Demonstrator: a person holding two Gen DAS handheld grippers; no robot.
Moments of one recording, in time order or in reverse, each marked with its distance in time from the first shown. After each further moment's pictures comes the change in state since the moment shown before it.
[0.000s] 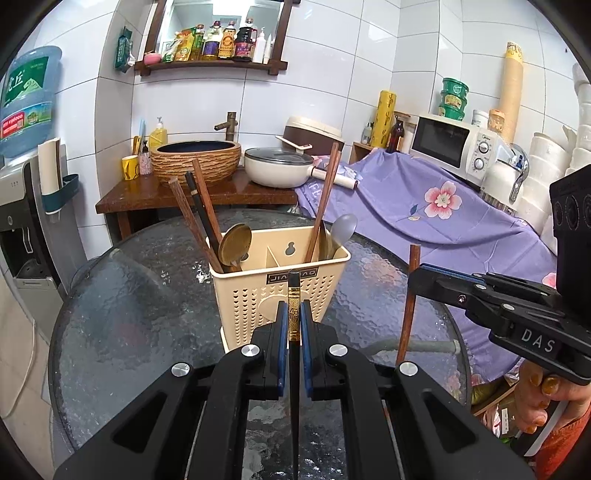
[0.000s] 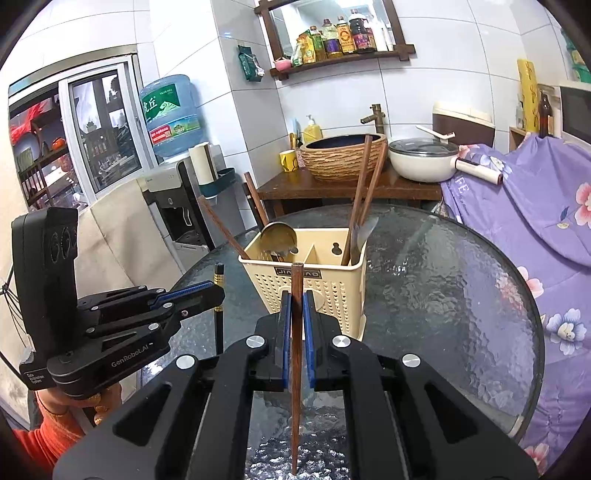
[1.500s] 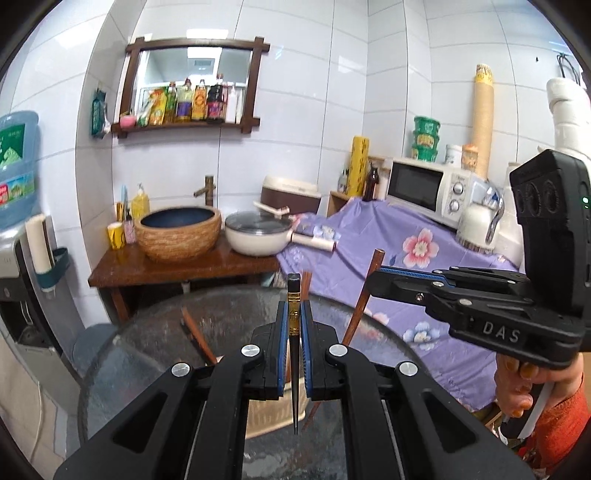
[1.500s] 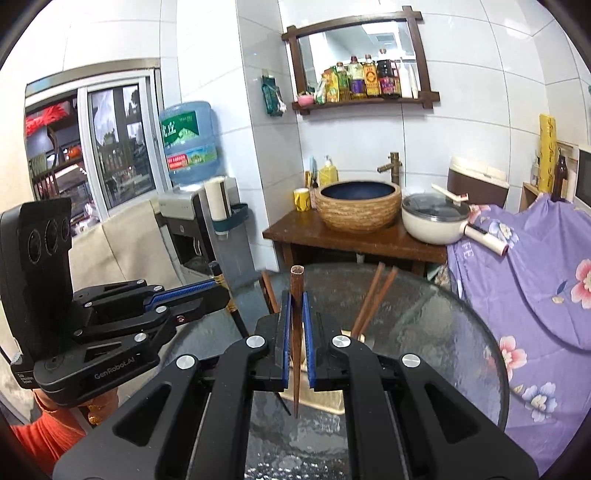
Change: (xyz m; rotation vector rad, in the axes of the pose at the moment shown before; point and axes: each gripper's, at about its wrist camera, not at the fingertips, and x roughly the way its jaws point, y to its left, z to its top) left arm -0.052 -0.017 0.114 0.098 -0.160 -0.058; right arm -0.034 0.010 0.125 -0.094 -0.082 0.032
